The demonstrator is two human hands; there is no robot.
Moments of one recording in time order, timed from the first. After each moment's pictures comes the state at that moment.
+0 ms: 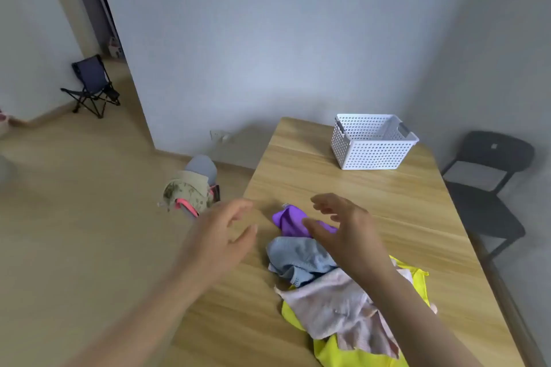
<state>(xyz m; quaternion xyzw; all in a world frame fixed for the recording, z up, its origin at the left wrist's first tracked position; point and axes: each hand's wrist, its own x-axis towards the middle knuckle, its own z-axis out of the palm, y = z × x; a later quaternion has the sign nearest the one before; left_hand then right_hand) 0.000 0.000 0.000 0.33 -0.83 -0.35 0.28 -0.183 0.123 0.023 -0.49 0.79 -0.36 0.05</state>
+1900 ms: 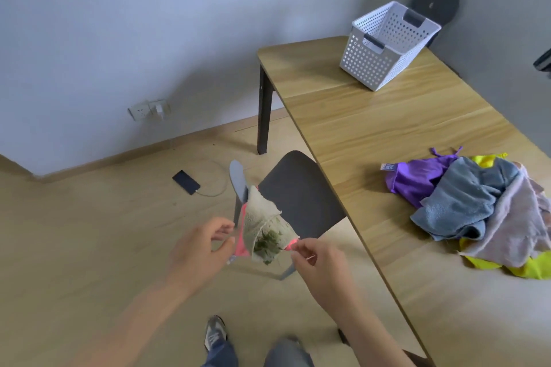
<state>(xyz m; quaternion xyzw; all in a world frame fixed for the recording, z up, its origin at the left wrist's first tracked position) 0.080 -0.581 -0.138 0.19 -0.87 -0.45 -0.08 0.037 -0.364 -0.142 -0.05 0.90 -0.39 0.20</state>
